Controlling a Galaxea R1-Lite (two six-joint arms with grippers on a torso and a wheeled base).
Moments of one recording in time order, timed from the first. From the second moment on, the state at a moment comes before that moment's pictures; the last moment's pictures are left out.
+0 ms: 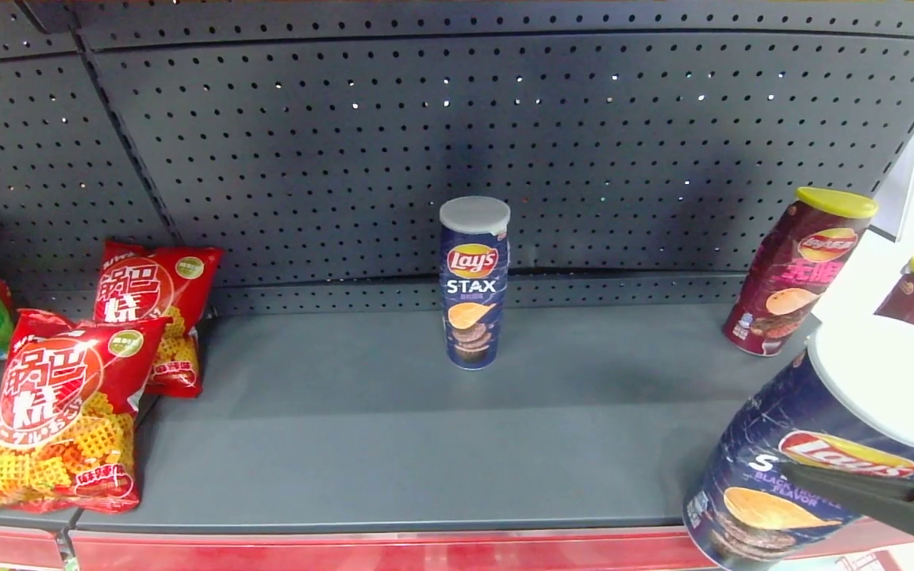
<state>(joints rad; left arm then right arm) 0.00 0.00 0.00 0.01 0.00 0.02 0.32 1.00 -0.51 -0.20 0.65 -0.38</state>
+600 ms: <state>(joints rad) 0.00 0.01 -0.05 -0.03 -0.02 0.00 0.32 0.98 -0.53 -0.20 0.65 -0.33</state>
